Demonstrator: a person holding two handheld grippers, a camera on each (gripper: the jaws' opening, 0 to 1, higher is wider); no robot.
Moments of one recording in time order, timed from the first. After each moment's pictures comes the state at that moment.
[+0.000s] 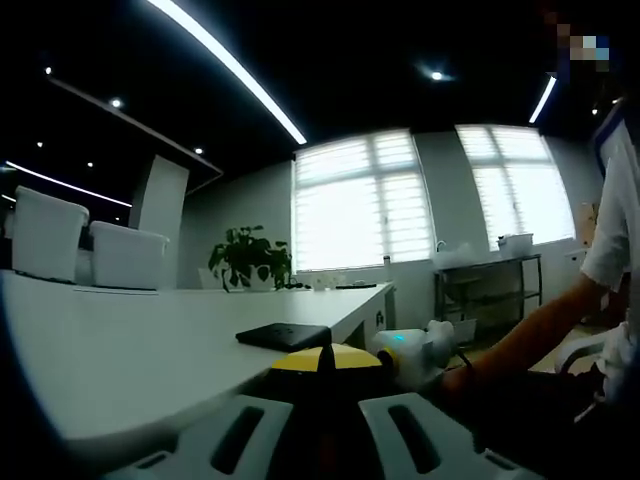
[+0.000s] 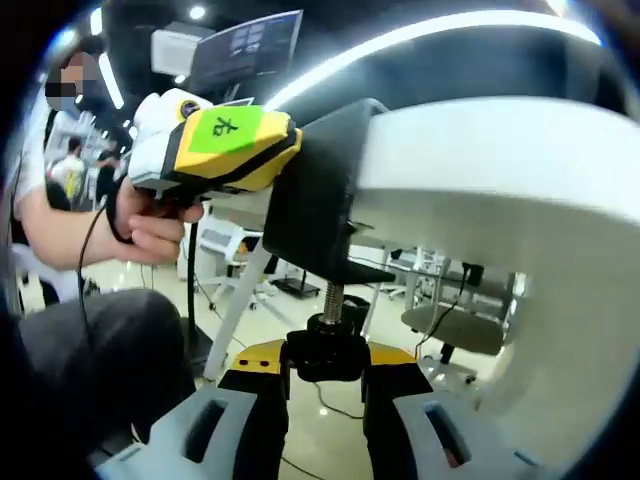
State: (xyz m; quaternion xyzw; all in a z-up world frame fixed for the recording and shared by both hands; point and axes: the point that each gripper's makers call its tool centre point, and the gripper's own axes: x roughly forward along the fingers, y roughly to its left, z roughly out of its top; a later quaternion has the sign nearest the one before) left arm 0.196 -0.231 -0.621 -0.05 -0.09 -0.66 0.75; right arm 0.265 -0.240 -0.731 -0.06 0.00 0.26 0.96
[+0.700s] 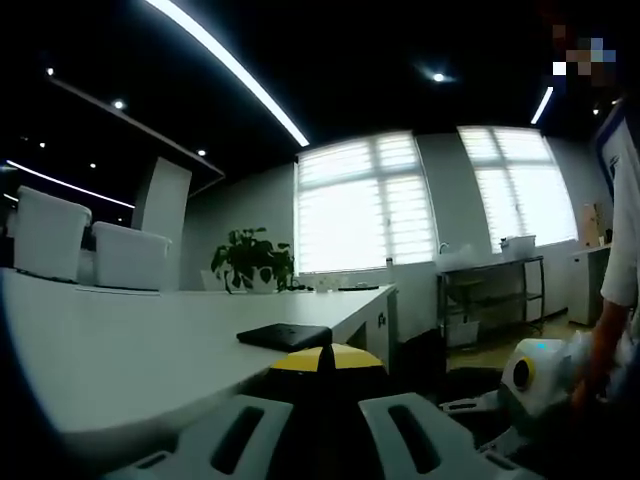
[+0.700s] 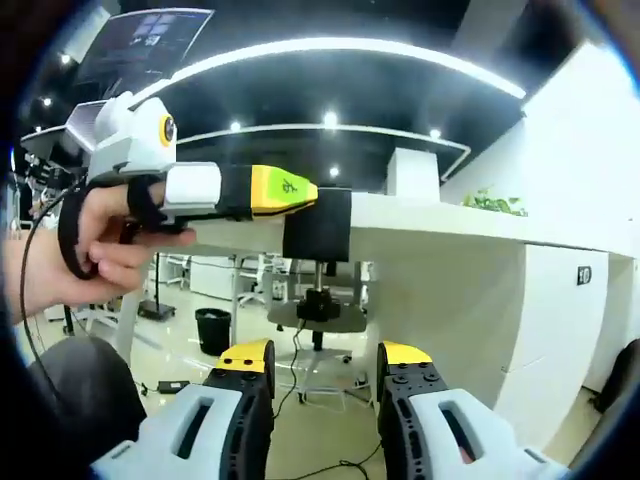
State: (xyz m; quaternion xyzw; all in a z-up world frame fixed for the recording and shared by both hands) left arm 0.198 -0.231 -0.621 -0.06 -0.09 -0.65 0.75; right arm 0.178 -0.256 -0.712 -0.03 -0.06 -0.10 0.99
